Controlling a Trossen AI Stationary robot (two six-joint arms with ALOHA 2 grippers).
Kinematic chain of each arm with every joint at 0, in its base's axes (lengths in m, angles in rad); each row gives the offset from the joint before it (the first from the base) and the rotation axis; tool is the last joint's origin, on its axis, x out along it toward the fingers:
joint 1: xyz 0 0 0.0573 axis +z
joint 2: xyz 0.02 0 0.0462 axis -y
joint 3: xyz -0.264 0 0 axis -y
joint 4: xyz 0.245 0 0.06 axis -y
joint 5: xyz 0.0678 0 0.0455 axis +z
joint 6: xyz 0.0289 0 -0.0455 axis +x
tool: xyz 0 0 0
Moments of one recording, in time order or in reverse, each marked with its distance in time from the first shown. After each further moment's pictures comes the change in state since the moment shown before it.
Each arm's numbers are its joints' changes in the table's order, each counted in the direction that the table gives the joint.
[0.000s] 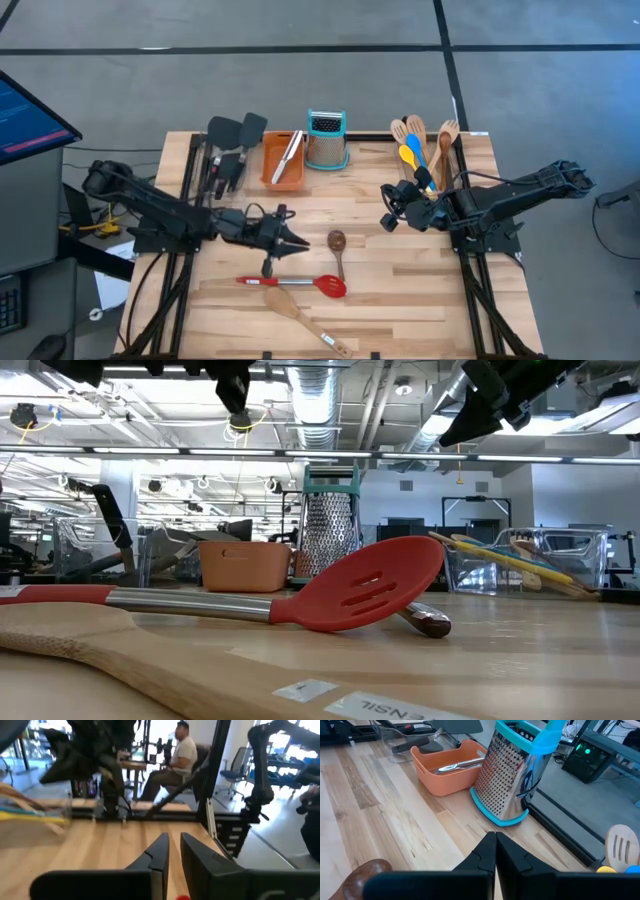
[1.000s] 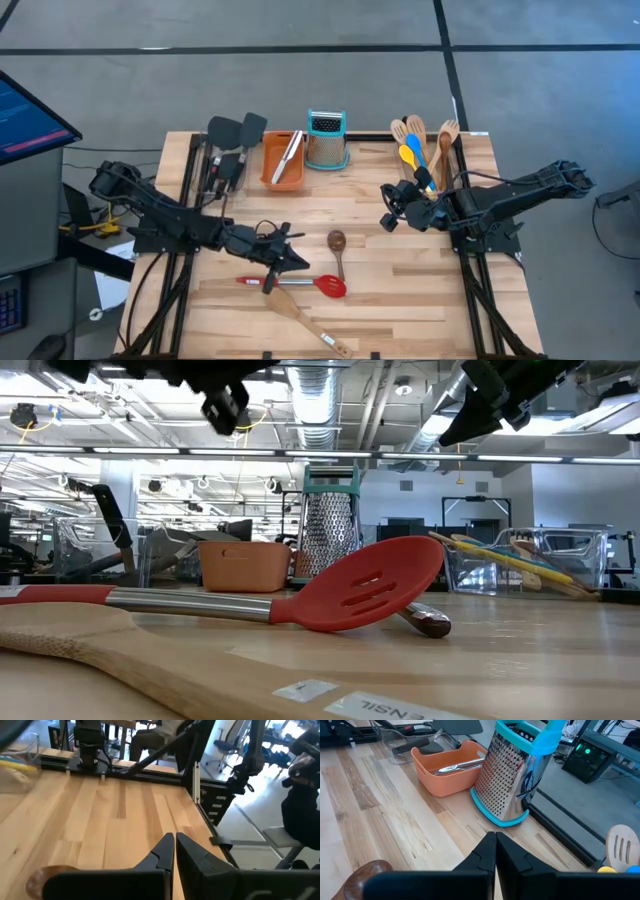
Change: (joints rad) left arm -0.081 -0.079 0.048 -0.151 0.003 -0.149; right arm -0.001 0.000 0.000 0.005 0.000 0.002
